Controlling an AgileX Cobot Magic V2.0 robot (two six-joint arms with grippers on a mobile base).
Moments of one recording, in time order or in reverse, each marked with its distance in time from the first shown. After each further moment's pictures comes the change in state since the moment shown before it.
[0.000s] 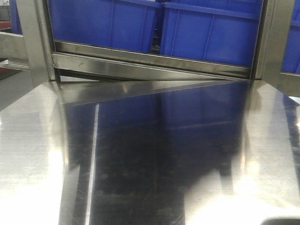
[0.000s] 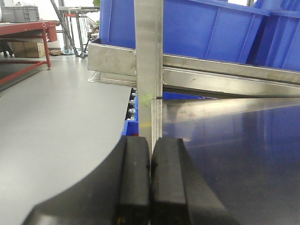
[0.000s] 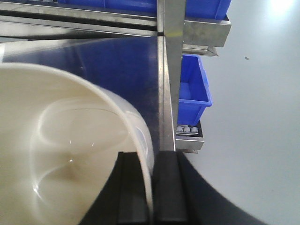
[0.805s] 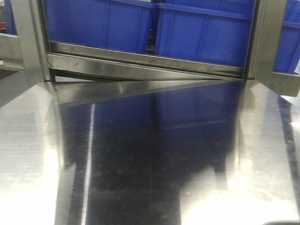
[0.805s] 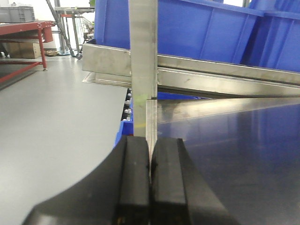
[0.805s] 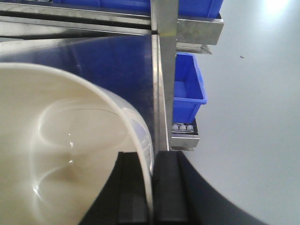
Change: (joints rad) left arm 0.000 0.000 0.000 0.000 0.000 0.000; right arm 0.000 0.000 0.000 0.000 0.000 0.000
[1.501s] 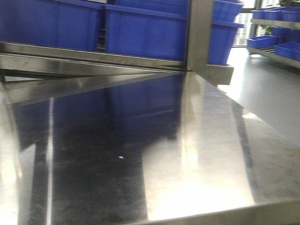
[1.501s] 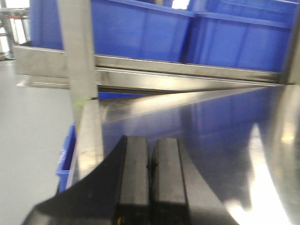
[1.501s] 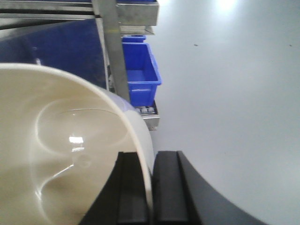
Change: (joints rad) left arm 0.000 0.000 0.000 0.000 0.000 0.000; right arm 0.000 0.000 0.000 0.000 0.000 0.000
